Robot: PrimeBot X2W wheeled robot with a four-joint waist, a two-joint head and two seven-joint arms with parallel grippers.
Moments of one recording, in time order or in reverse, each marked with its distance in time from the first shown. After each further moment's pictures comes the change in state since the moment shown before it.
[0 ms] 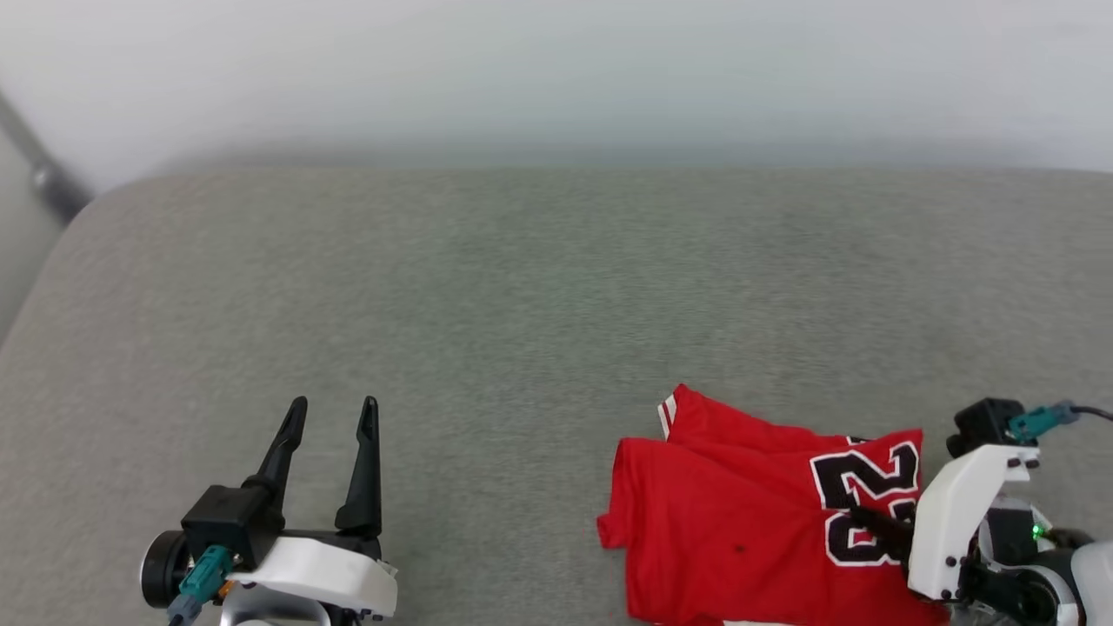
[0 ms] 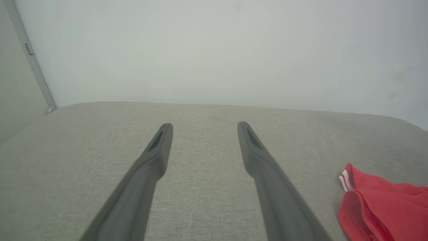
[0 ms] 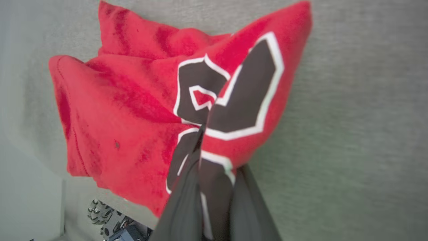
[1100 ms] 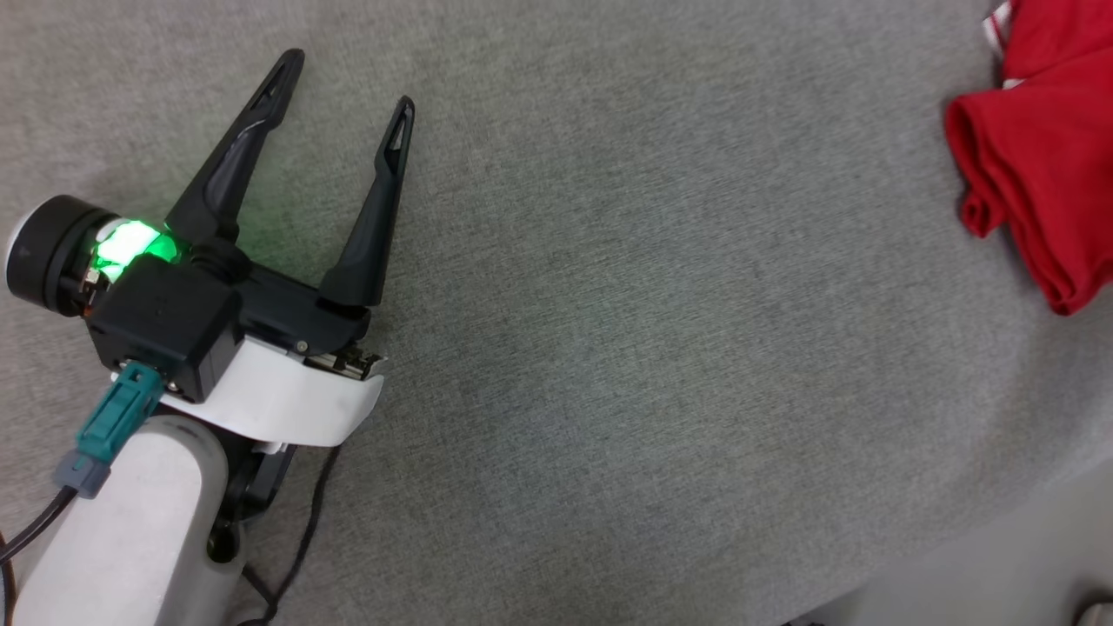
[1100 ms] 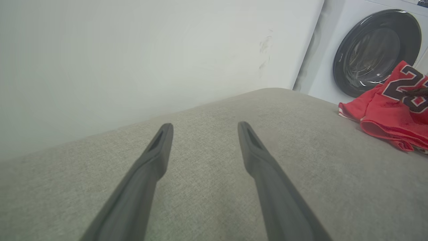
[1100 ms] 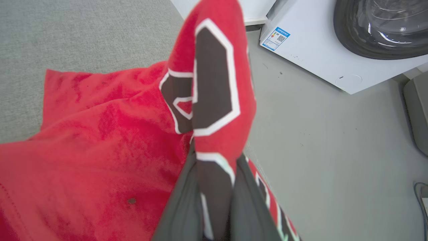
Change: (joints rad) left arm -0.426 0.178 -0.056 -0.378 0.148 -0.098 0.221; right arm -0.552 -0.150 -0.336 0.196 -0.446 0.000 -0.447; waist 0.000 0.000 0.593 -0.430
